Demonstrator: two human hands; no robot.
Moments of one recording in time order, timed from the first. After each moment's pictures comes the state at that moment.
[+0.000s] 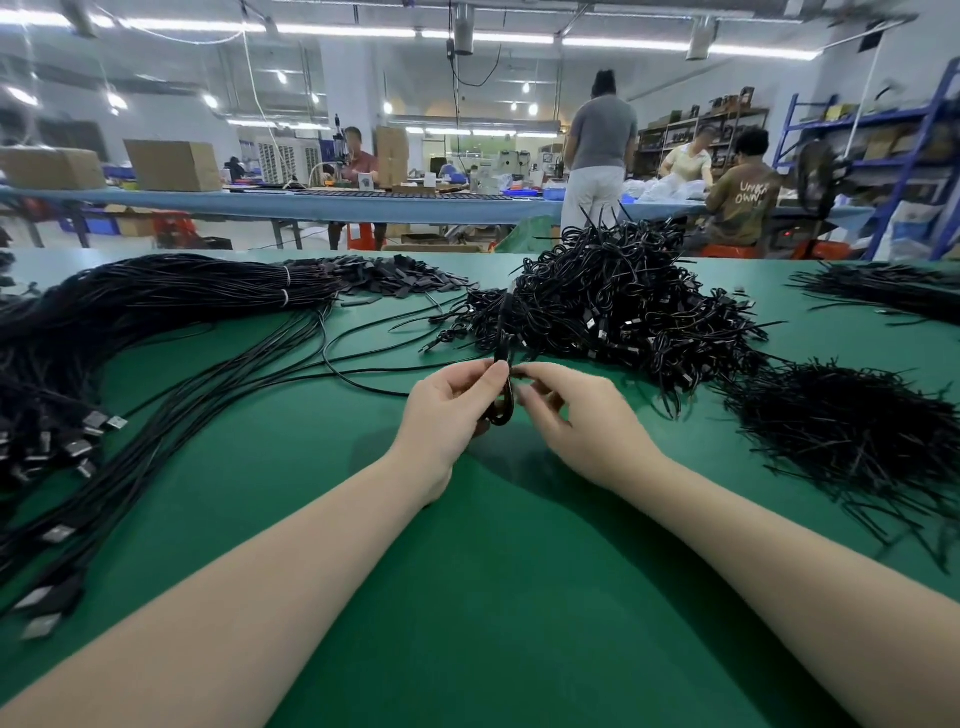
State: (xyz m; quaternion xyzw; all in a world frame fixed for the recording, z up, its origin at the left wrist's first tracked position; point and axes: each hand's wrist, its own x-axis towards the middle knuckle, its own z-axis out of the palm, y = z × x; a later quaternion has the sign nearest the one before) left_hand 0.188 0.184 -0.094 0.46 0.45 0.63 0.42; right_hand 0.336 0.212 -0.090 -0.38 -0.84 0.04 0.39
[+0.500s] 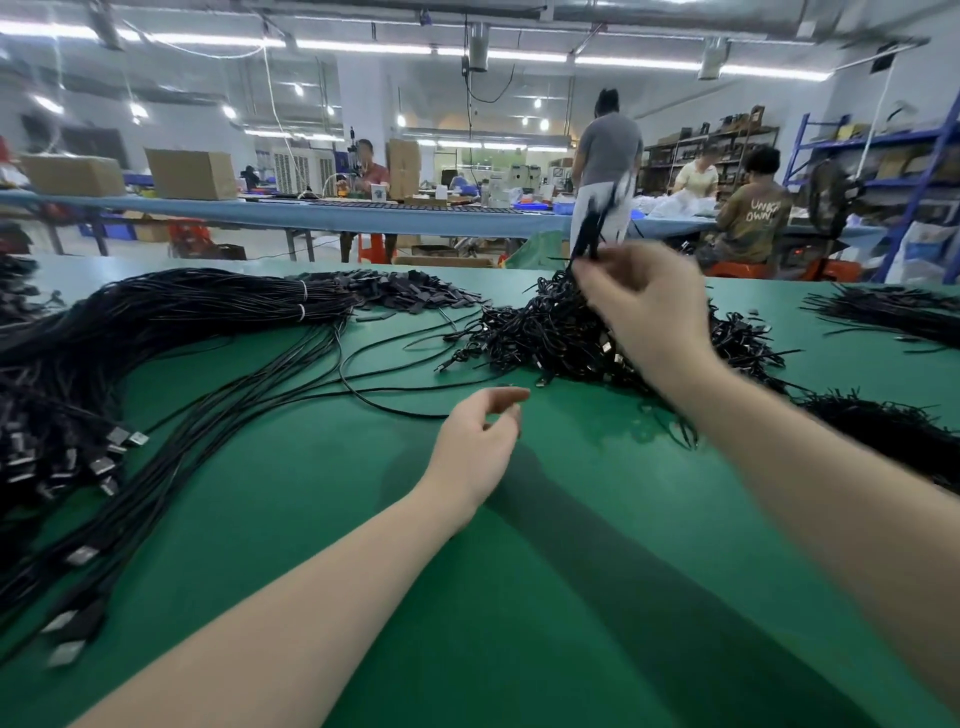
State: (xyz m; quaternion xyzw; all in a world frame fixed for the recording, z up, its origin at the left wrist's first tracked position) left_hand 0.188 0.187 -0.097 0.54 0.52 0.57 0.33; right_hand 0.336 0.244 0.012 -0.36 -0.71 0.15 0.58
